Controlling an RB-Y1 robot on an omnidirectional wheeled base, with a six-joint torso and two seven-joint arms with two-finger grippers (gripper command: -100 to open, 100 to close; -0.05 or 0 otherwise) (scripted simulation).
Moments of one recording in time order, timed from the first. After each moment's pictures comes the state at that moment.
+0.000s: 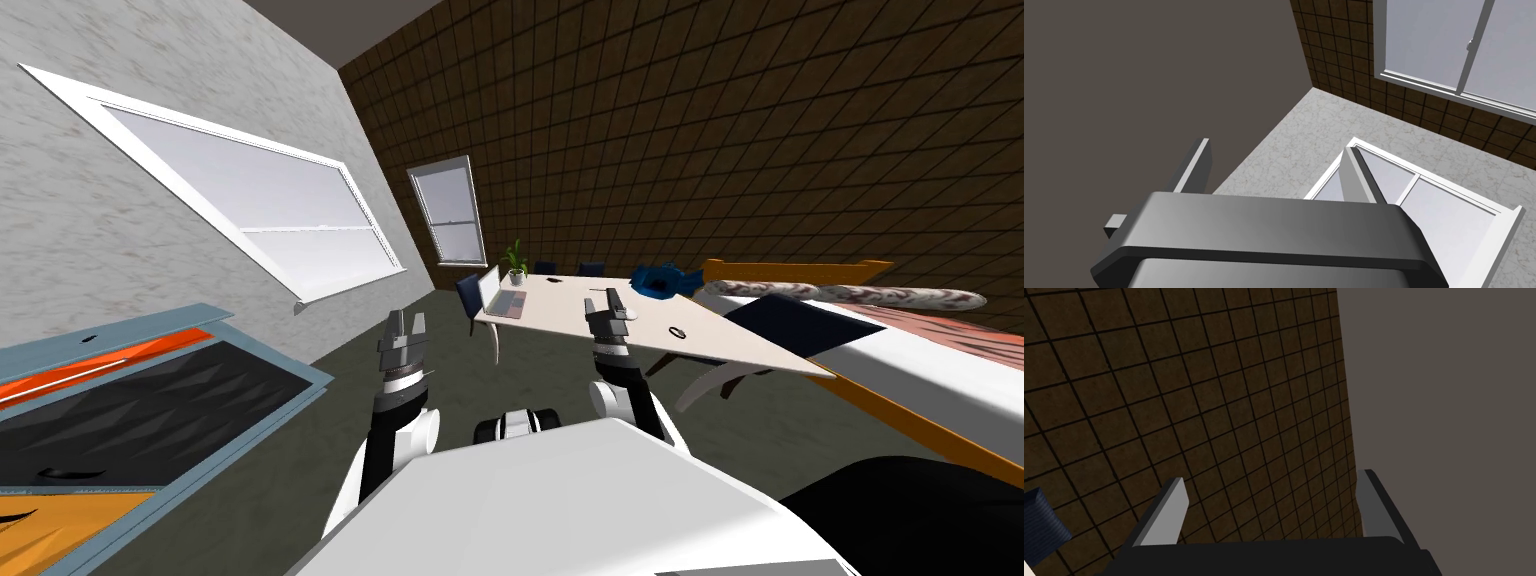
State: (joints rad) left arm 0.48 -0.02 -0.02 -2.25 -0.09 -0.56 0.08; right arm 0.49 0.04 -0.05 -2.25 0.01 -0.47 -0.08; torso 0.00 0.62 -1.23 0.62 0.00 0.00
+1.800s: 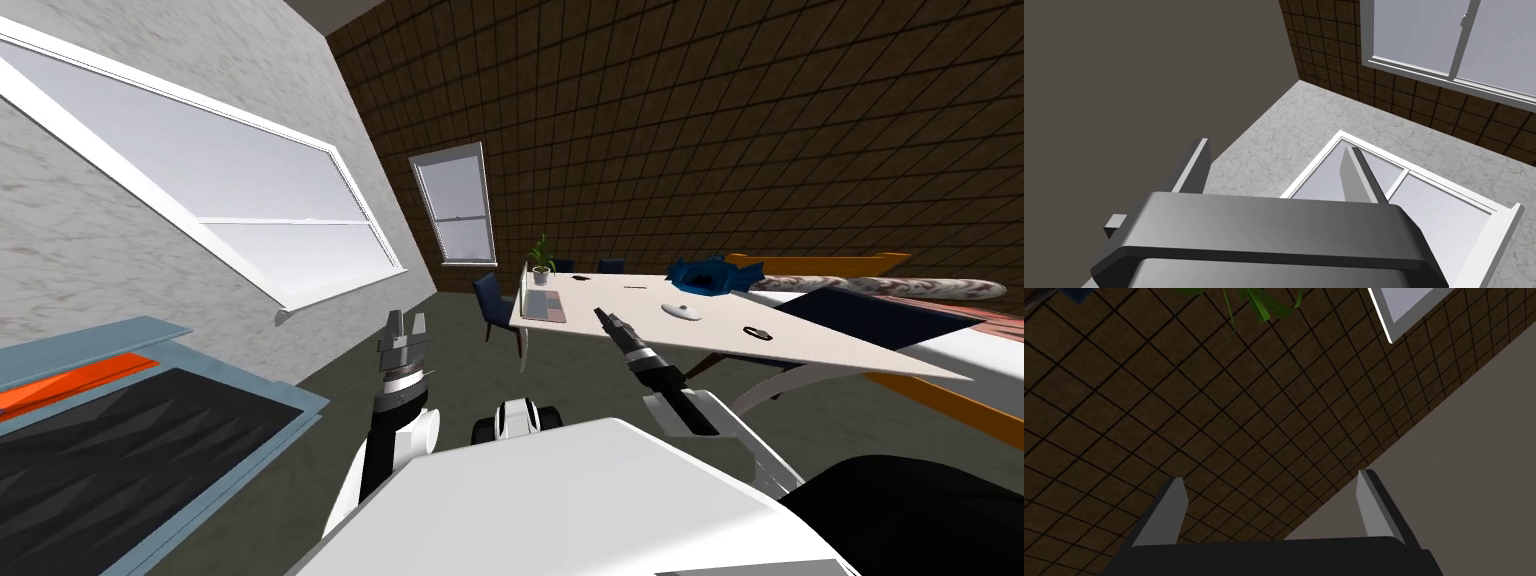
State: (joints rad) left arm 0.48 -0.02 -0.02 -2.25 -0.09 -0.56 0.08; right arm 0.57 -0.37 -0.27 -2.11 0.28 -0.26 0.20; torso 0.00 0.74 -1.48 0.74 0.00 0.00
